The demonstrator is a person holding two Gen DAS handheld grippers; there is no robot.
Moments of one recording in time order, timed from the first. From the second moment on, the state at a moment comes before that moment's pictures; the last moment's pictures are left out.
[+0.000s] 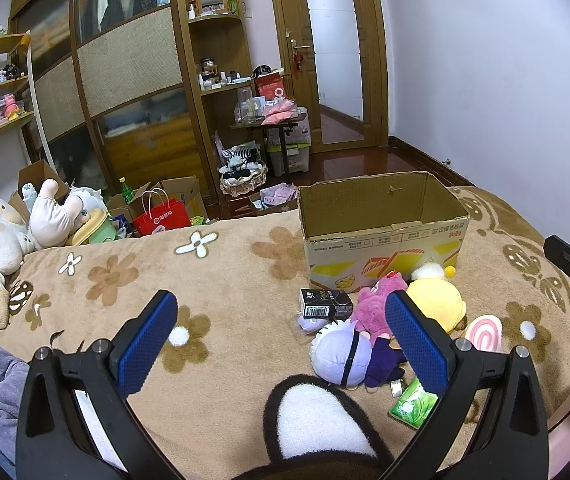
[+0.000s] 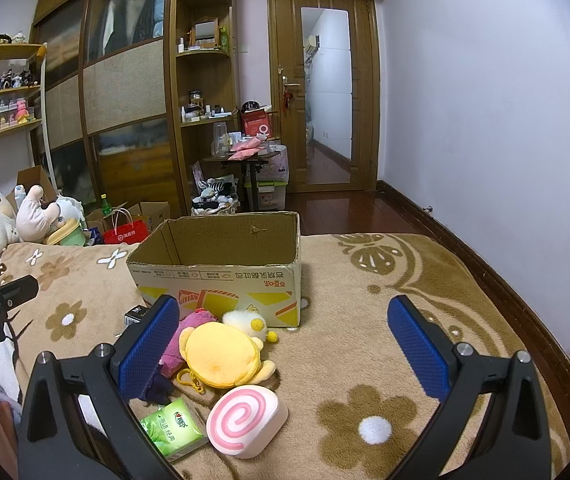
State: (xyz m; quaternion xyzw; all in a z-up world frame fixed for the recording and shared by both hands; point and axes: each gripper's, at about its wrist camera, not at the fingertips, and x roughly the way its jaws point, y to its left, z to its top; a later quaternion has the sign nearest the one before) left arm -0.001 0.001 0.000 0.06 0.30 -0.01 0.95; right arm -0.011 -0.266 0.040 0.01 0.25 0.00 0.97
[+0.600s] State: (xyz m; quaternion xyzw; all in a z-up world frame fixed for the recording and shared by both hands) left arm 0.013 0.016 -0.003 0.03 0.33 -0.02 0.94; right arm -0.011 -0.262 0.042 0.02 0.26 0.00 0.97
